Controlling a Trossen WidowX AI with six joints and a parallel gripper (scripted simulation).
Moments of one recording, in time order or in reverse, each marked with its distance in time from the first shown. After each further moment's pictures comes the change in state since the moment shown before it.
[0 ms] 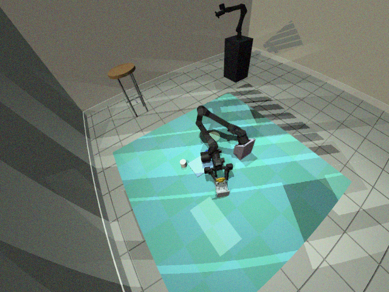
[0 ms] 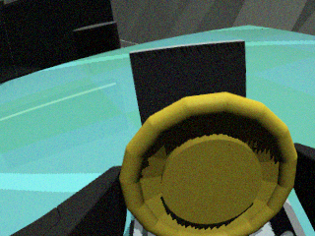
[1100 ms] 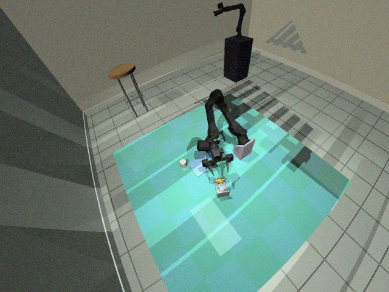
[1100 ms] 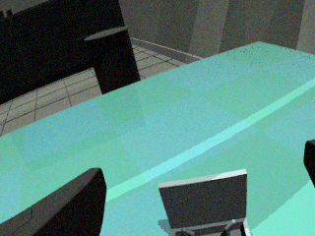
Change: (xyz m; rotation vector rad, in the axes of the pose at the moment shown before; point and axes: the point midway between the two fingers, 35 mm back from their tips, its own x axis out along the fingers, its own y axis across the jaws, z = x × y) arm -0.010 -0.010 0.112 0.073 0.039 0.040
